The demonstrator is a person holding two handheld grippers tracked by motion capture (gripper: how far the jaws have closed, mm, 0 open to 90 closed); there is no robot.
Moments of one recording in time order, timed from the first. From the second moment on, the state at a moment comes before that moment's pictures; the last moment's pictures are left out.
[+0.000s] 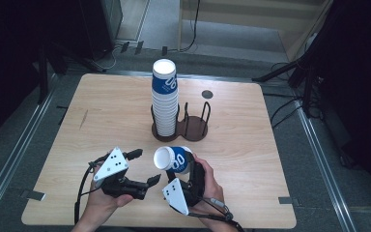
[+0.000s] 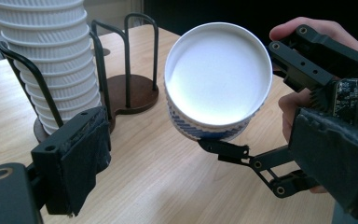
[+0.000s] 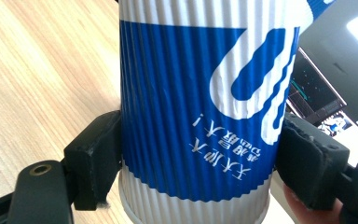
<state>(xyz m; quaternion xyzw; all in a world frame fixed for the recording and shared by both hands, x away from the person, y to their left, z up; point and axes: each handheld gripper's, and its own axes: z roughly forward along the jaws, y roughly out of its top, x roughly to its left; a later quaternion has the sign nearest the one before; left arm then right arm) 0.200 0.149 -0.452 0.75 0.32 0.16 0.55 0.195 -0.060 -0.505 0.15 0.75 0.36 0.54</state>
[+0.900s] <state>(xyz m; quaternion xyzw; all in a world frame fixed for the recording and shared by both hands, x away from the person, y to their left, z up) 0.198 0.137 -0.456 0.78 0.30 0.17 0.52 0.182 -0.047 -0.511 0.07 0.75 0.34 0.56</state>
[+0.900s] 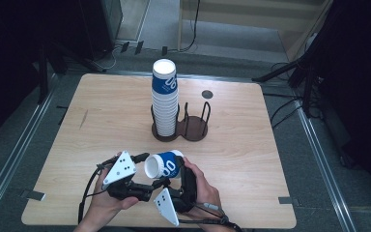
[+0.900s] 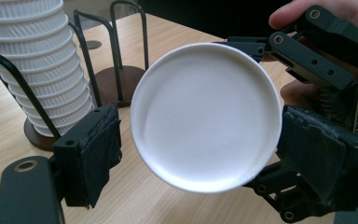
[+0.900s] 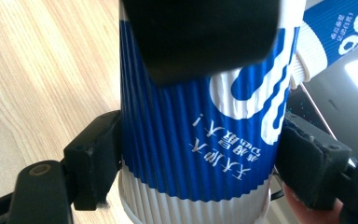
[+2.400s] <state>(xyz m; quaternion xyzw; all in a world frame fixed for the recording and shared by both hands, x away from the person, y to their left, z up) 0.200 0.135 -0.456 0.77 0.31 0.17 0.53 0.178 -0.049 -0.508 0.06 0.76 0.35 0.54</state>
